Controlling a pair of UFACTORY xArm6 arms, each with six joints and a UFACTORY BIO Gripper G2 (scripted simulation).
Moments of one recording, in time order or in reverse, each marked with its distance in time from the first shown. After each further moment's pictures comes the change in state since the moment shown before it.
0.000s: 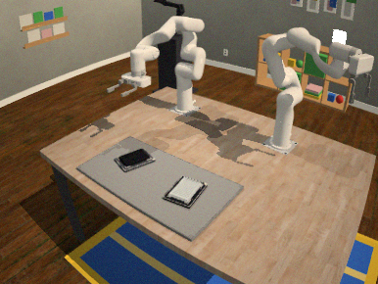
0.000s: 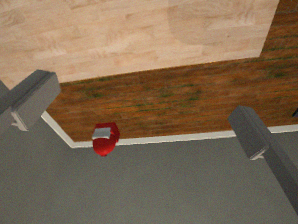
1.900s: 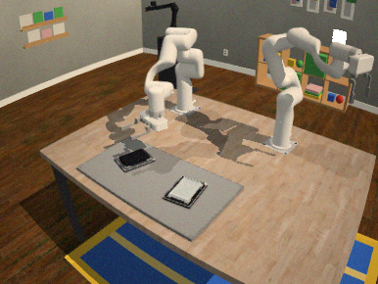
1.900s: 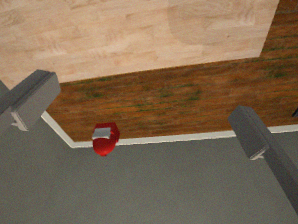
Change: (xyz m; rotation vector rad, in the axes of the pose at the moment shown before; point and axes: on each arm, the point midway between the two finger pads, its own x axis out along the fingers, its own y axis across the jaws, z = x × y) left arm 0.000 0.000 0.000 0.000 0.000 0.000; right arm 0.066 0.145 -0.147 0.001 0.000 -0.299
